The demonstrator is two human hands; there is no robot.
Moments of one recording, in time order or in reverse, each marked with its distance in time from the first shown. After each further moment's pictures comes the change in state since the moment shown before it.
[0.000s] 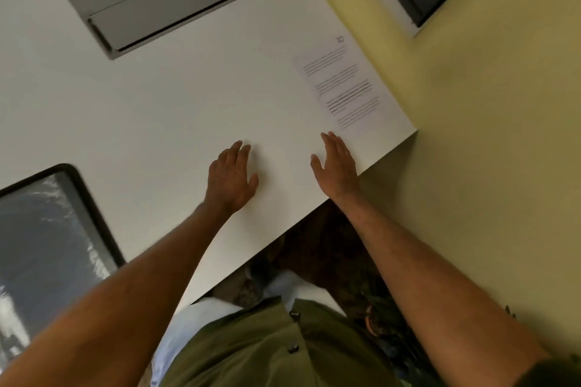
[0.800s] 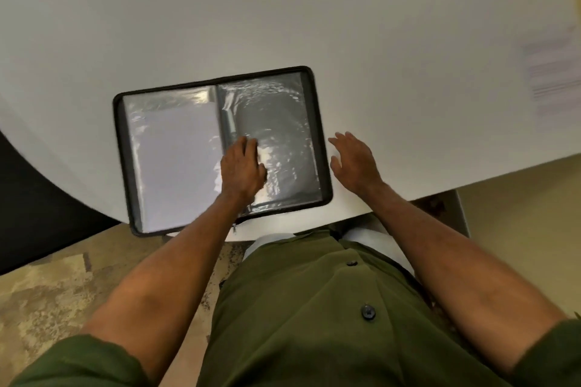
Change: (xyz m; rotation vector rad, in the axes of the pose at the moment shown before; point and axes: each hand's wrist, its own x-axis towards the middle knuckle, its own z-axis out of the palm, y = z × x) left_hand -0.331 -0.339 -0.059 -0.062 0.138 -0.448; right_hand -0.188 -0.294 0.239 -0.176 -0.251 -0.514
